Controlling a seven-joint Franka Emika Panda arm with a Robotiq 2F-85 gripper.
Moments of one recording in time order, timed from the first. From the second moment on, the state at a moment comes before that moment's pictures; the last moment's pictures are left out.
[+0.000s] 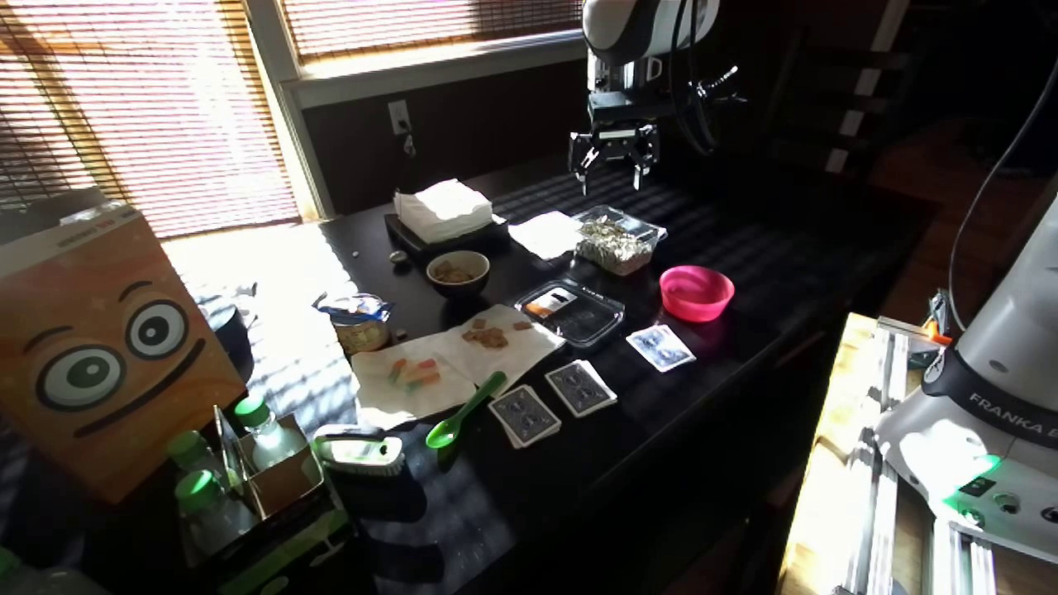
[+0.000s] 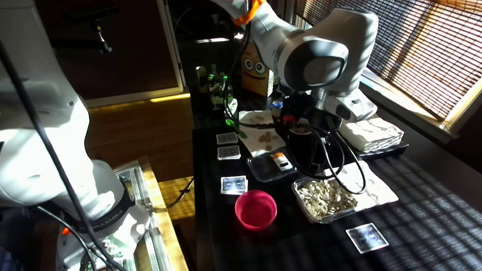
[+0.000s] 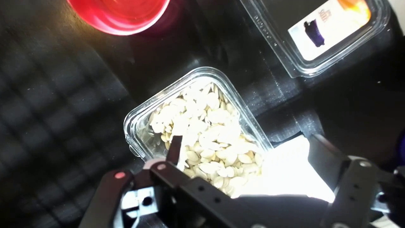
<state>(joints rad) -0.15 0.20 -0.17 -2.18 -0.03 2.37 0.55</state>
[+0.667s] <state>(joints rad) -0.16 0.36 -0.22 -2.17 0.11 2.57 0.58</state>
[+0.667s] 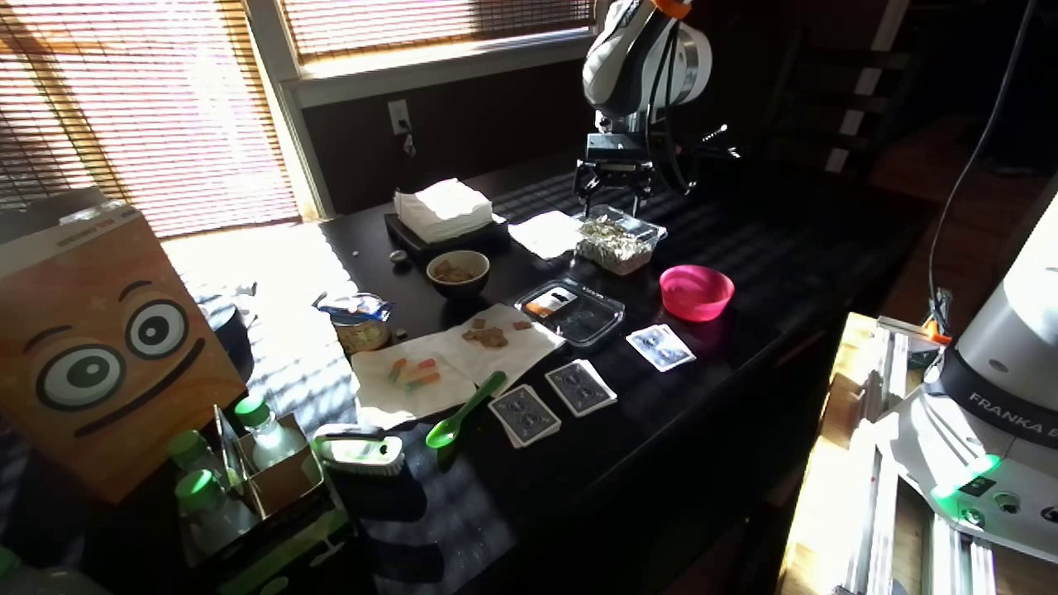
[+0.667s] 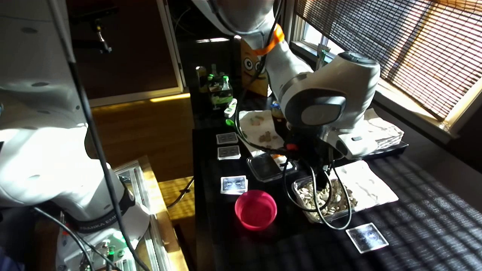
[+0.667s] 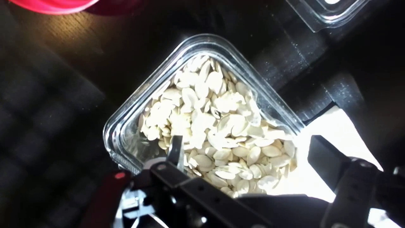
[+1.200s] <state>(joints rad) -0.16 0.43 -0.22 -2.17 0.22 2.64 0.60</state>
